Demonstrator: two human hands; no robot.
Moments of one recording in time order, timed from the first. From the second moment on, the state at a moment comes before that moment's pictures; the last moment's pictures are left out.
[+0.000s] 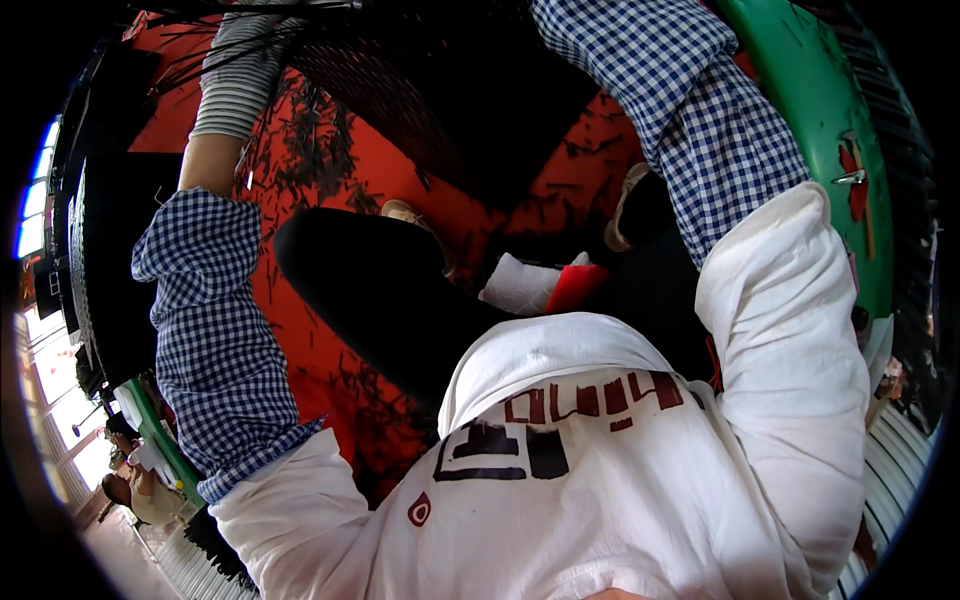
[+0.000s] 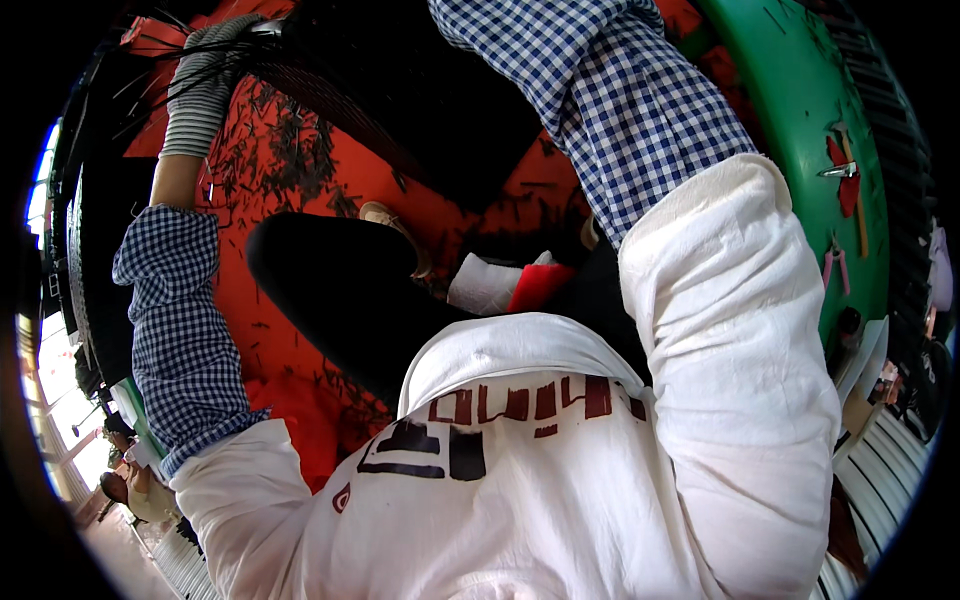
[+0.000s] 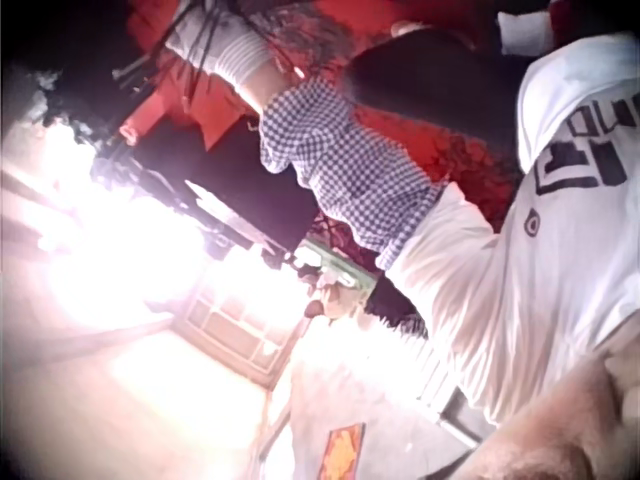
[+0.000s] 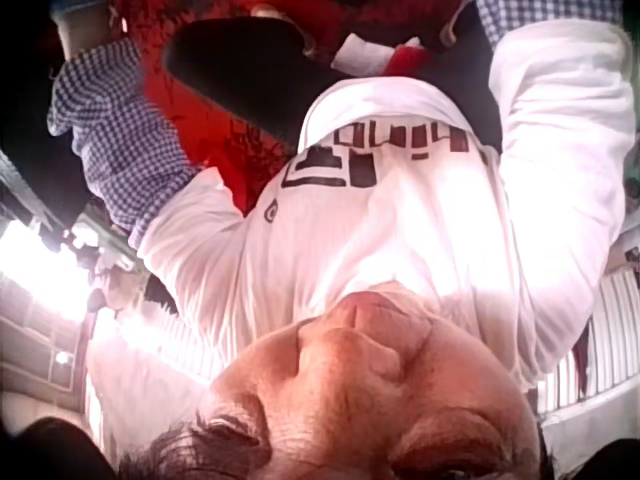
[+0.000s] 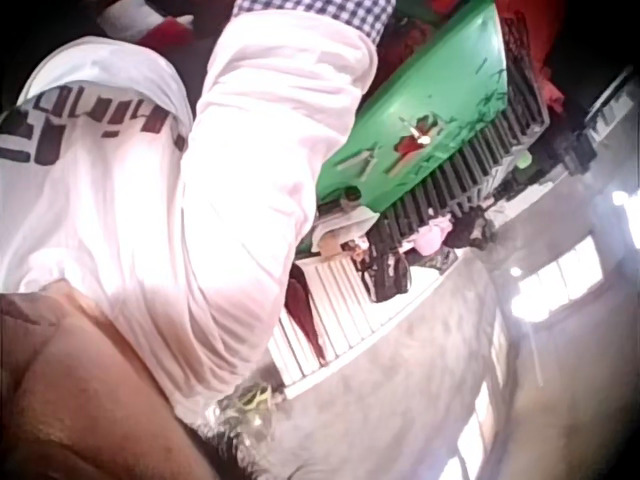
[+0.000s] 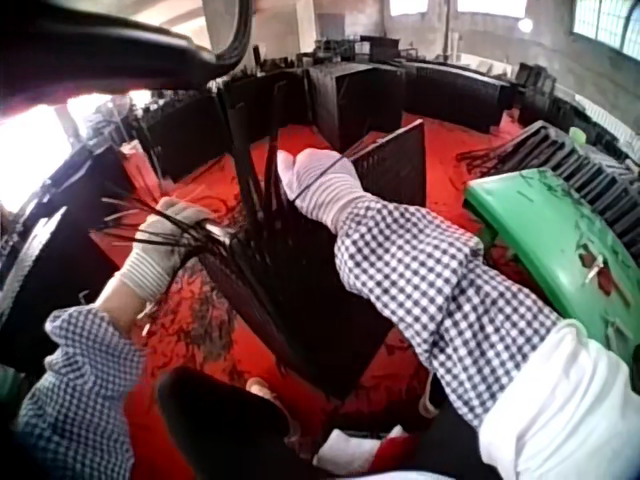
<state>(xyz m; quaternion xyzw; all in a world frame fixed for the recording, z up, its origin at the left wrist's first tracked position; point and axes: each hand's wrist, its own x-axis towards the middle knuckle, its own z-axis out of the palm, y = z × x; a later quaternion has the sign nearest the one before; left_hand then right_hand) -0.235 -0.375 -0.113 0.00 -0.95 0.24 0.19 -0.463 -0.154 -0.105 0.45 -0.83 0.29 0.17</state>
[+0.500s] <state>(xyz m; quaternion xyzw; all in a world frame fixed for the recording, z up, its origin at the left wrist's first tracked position) -0.210 -0.331 -0.112 -0.02 -0.97 0.11 0.23 -0.429 -0.117 -0.107 0.43 -0.83 0.30 0.18</state>
